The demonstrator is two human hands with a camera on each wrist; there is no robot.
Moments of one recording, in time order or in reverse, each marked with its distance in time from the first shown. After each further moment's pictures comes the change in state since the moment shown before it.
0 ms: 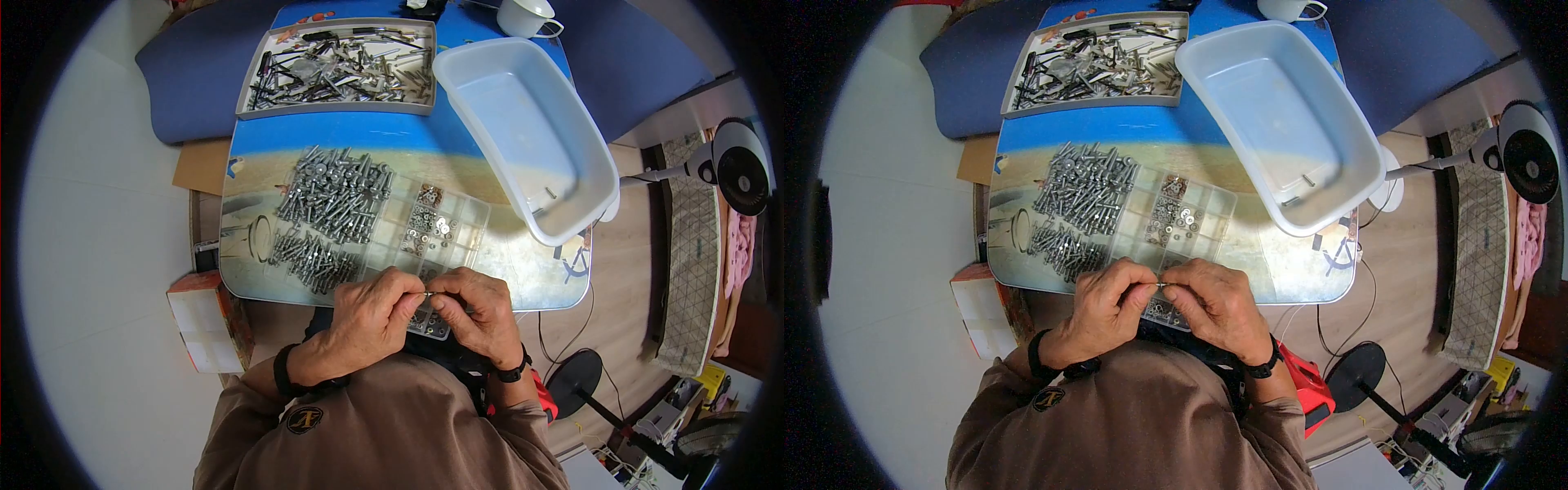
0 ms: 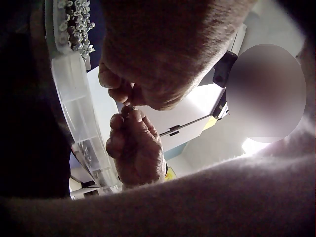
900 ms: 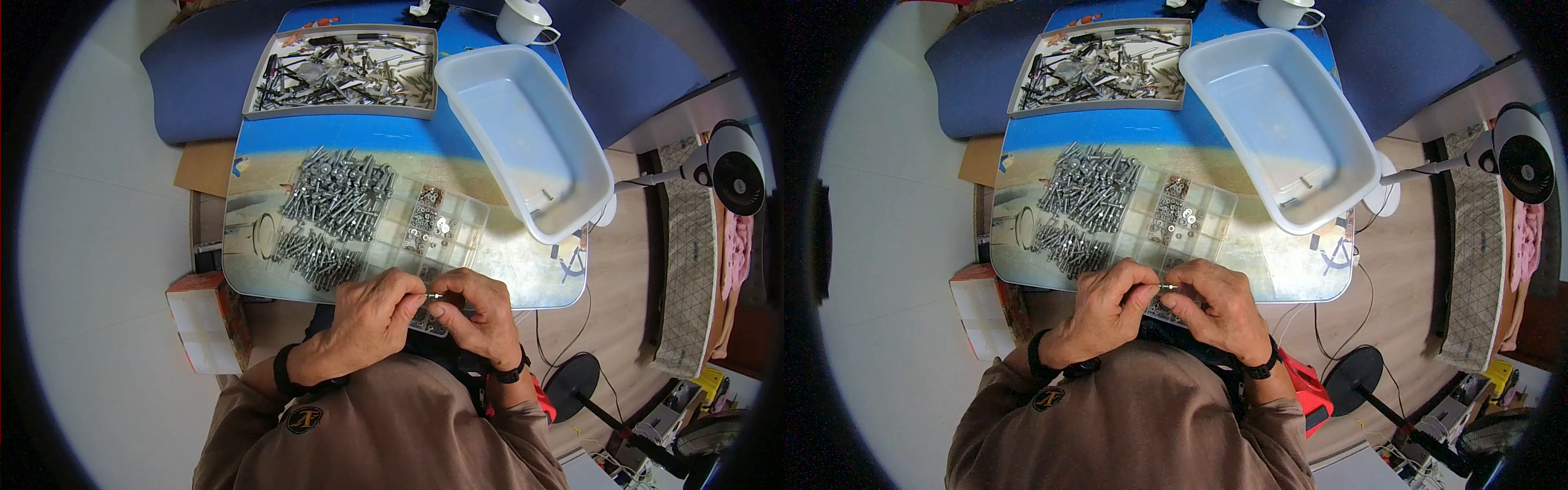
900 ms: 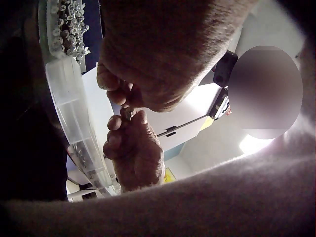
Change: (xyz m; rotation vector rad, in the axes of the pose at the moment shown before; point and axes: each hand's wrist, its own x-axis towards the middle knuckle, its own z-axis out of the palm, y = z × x) left_hand -0.004 0.004 -0.003 0.005 -0.005 0.021; right_hand -0.006 -0.012 -0.001 0.007 -0.021 0.067
